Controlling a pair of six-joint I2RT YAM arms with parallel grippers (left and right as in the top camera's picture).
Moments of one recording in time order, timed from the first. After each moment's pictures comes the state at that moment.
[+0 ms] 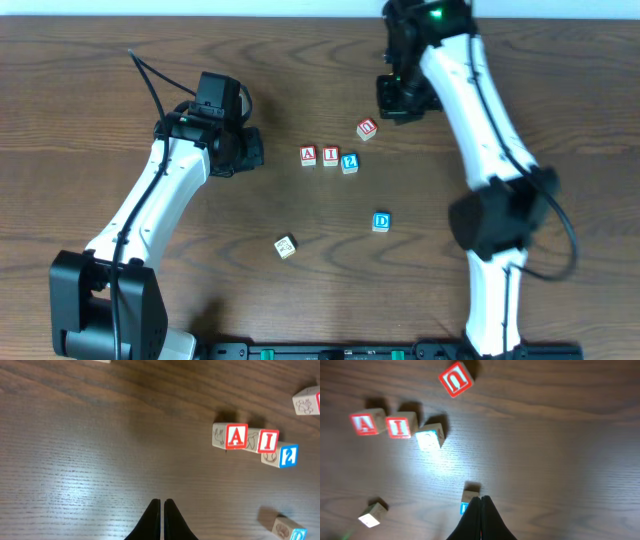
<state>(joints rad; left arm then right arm) -0.22 1.65 1.24 -0.81 0.16 -0.39 0.30 2.21 2.34 -1.64 -0.03 0.27</state>
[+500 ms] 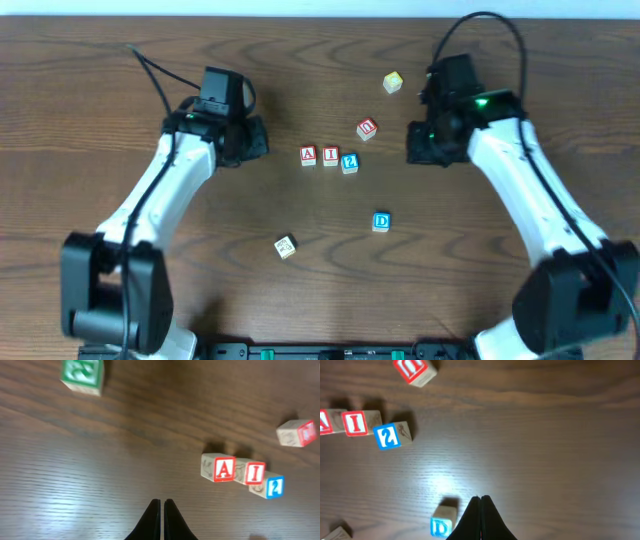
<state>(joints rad) -0.23 1.72 1.24 -0.68 0.17 -0.45 0.24 1.73 1.42 -1.00 -0.03 0.27</state>
